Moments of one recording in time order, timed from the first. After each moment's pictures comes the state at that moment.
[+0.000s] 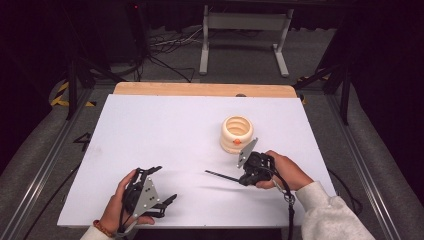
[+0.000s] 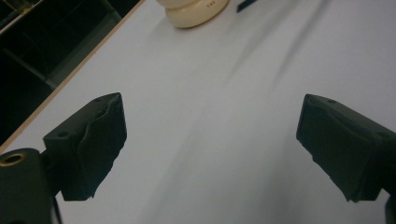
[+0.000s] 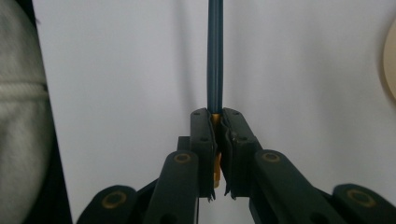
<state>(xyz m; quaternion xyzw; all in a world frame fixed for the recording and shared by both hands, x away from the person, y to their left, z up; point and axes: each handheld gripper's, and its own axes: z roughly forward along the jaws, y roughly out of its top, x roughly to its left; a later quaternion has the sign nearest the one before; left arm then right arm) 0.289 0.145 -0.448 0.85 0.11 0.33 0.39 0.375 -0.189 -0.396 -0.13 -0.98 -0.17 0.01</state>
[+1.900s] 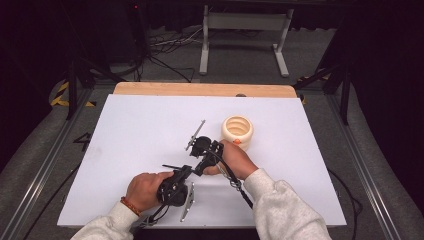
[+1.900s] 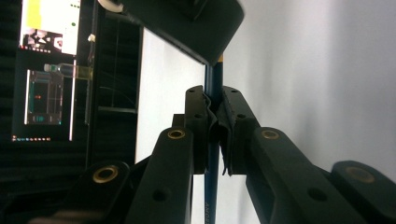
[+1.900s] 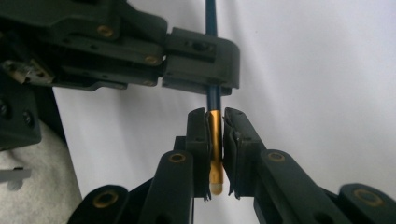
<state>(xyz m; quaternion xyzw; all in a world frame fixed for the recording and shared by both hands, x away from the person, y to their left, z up) 0.310 0.079 -0.463 0.84 -0.08 0.50 0.17 0.406 -0.062 -0.381 -0.19 -0.97 -0.17 0.05</state>
